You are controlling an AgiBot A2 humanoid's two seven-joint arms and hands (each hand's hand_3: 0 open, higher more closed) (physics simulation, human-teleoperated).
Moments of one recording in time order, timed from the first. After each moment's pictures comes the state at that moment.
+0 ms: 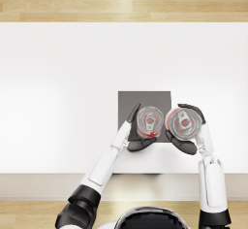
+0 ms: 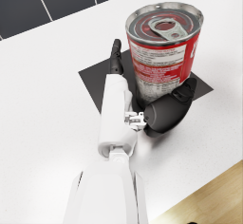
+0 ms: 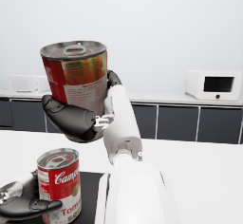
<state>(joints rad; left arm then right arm) 0.52 1.52 0.61 -0.90 1.38 -0.02 -0.26 0.28 -1.40 0.07 1.80 1.38 0.15 0.01</state>
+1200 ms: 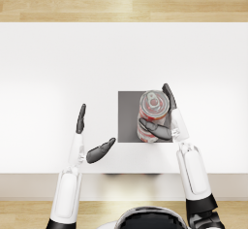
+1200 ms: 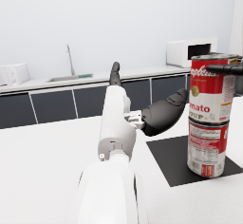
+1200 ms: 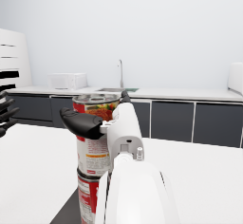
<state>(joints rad) 0.13 1.32 0.11 -1.85 1.38 0.00 0.00 0.44 -1.52 0.25 1.62 1.38 0.02 -0.35</state>
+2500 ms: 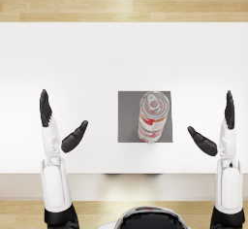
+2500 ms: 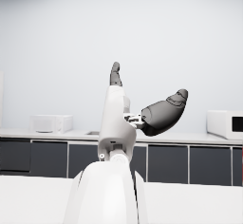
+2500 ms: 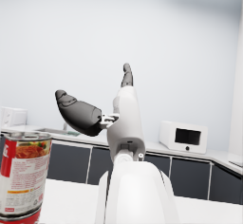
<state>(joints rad) 0.37 1.38 -0.13 -1.91 1.38 0.00 0.00 0.38 -1.26 -0.04 1.96 1.38 0.00 -0.01</state>
